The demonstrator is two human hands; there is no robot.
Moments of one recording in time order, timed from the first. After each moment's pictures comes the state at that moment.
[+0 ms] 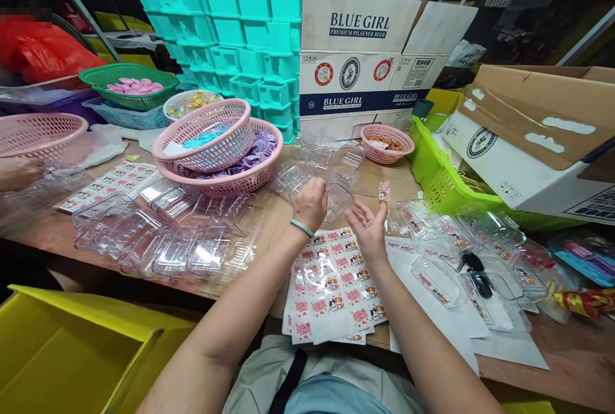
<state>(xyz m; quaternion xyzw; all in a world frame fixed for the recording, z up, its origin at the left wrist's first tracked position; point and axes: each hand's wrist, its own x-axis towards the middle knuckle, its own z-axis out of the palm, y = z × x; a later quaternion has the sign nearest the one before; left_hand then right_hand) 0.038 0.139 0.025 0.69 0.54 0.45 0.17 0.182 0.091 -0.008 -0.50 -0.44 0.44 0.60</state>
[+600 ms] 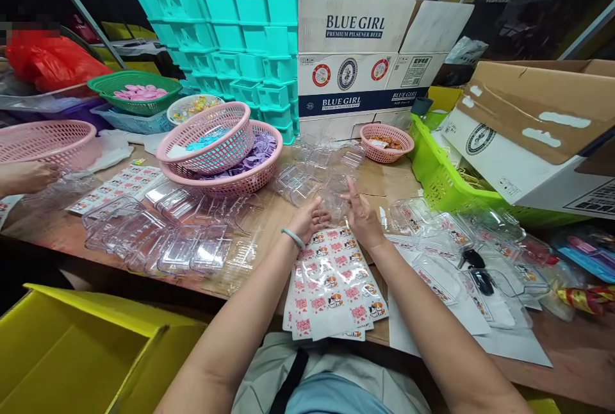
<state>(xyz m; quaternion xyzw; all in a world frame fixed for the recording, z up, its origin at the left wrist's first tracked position) 0.034 0.120 0.010 0.24 0.47 0.45 0.72 0.201 0.125 -0.005 -0.45 -0.80 -0.01 0.38</state>
